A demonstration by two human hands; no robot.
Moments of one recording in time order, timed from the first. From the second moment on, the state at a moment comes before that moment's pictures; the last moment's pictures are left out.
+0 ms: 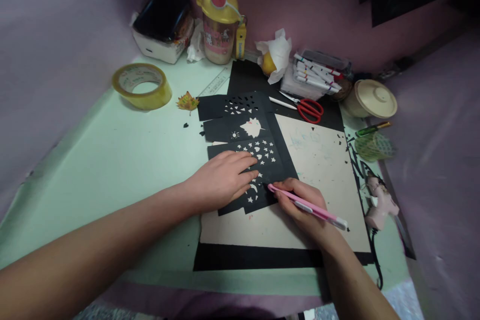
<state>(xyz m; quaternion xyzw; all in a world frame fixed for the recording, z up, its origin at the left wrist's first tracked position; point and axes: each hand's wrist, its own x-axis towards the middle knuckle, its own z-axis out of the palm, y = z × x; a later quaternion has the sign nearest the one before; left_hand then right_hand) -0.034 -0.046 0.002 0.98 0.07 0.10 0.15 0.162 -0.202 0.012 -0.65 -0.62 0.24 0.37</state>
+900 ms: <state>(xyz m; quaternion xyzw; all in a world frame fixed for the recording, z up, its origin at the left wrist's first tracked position) -0.040 -0.043 0.005 0.98 0.03 0.04 0.19 0.194 -0.178 0.009 -0.48 -0.78 0.24 0.33</state>
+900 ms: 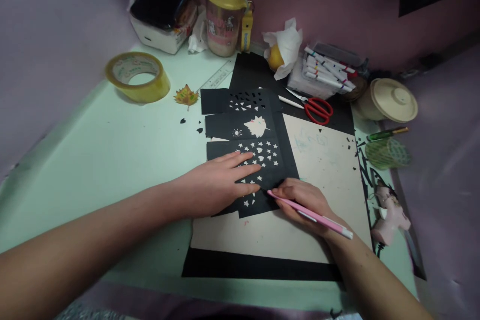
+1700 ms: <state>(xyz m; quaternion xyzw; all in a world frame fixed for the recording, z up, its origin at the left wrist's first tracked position) -0.038 -0.043 0.007 0.98 0.04 0.04 0.21 0.194 -0.177 0.009 -0.47 -0.79 0.23 0.34</state>
